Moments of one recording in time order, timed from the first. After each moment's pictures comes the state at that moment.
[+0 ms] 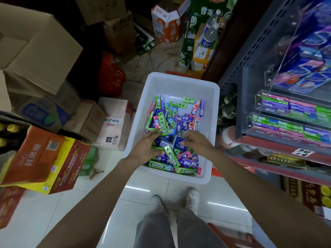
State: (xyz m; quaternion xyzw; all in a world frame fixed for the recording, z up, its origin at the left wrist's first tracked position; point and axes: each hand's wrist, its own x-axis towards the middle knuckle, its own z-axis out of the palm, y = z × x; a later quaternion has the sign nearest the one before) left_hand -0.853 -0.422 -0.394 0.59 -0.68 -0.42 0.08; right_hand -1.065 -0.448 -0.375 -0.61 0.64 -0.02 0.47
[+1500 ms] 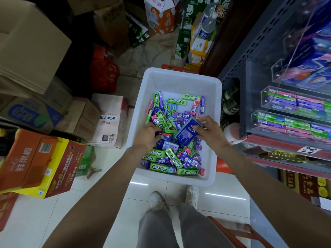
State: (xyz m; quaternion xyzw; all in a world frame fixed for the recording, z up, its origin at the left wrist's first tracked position) left_hand -0.864 -0.465 -0.407 0.64 -0.68 -0.35 0.06; right_hand -1.073 -0.462 -0.363 -0.41 0.68 -0.28 0.53
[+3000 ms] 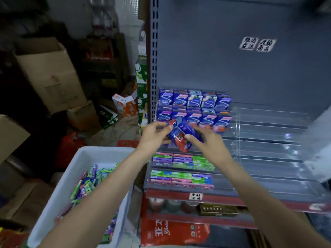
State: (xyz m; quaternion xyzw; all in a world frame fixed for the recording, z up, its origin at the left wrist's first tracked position) left_hand -1.186 -0.496 -0.144 0.49 -0.50 -0.56 0.45; right_hand -1.361 -0.458 -0.146 -0.68 0.65 -0.30 0.19
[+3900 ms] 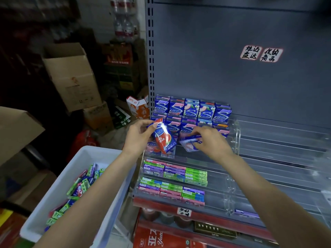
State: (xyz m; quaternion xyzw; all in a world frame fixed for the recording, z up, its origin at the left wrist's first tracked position) left_hand -1.203 -0.508 -0.135 0.56 -0.50 -0.41 0.52; right_hand -1.421 -0.517 -0.133 -0.78 0.61 -0.13 0.08
